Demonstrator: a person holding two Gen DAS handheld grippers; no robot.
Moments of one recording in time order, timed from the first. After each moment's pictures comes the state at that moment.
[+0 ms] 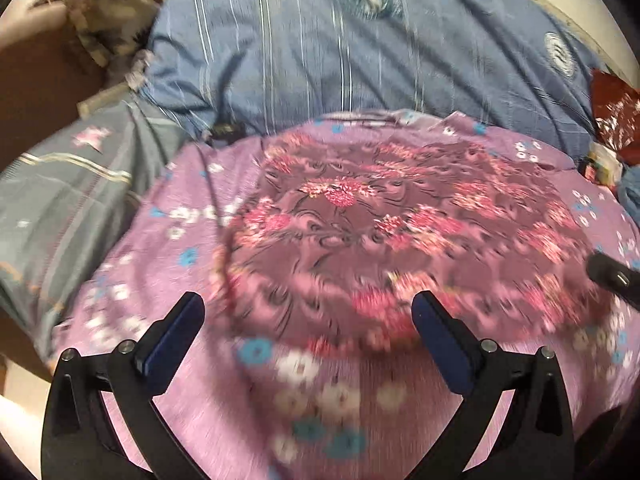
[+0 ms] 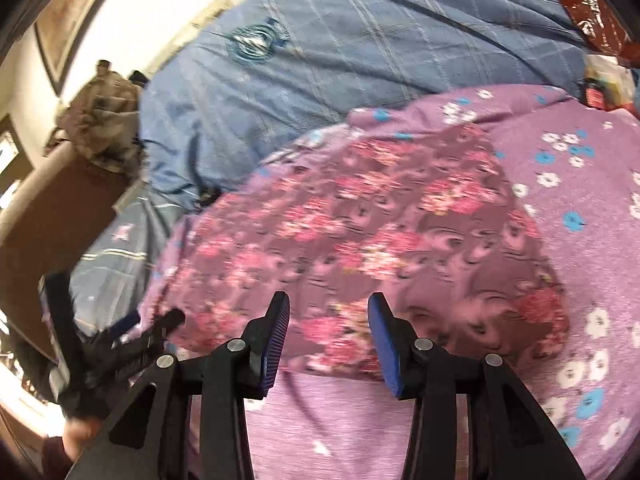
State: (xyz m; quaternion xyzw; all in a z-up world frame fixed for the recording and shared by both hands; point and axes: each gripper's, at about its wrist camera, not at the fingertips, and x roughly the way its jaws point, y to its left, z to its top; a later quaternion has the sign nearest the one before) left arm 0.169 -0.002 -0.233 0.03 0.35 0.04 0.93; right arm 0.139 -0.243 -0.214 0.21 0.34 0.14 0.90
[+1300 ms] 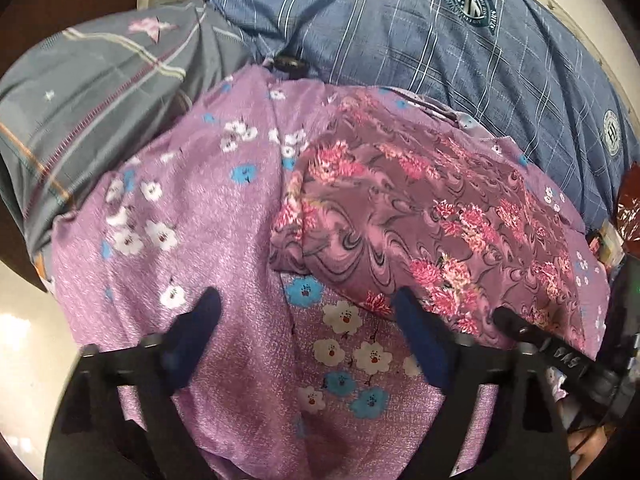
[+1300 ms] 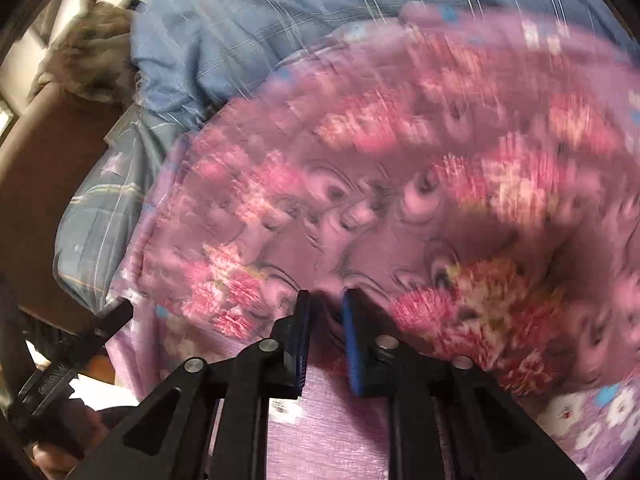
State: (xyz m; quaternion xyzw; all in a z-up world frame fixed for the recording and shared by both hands) left arm 0.174 0.063 -0.256 -0.14 0.43 0.08 0.89; right arm 0.192 -0.178 -0.260 0.21 0.47 0.19 0.84
